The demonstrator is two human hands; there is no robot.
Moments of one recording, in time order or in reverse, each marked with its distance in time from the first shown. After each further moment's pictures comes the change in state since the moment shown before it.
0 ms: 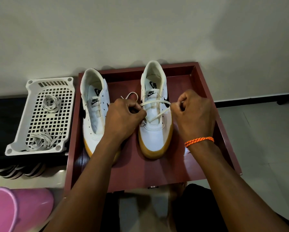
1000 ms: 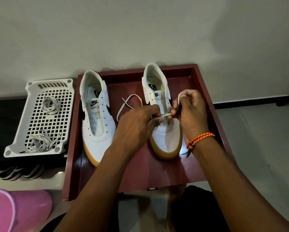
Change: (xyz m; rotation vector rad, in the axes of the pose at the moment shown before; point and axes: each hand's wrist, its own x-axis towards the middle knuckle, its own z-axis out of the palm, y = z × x) left_hand -0.017 0.021 0.022 0.261 -0.084 0.371; right_hand 0.009 -0.009 0.009 1.080 -0.182 0.492
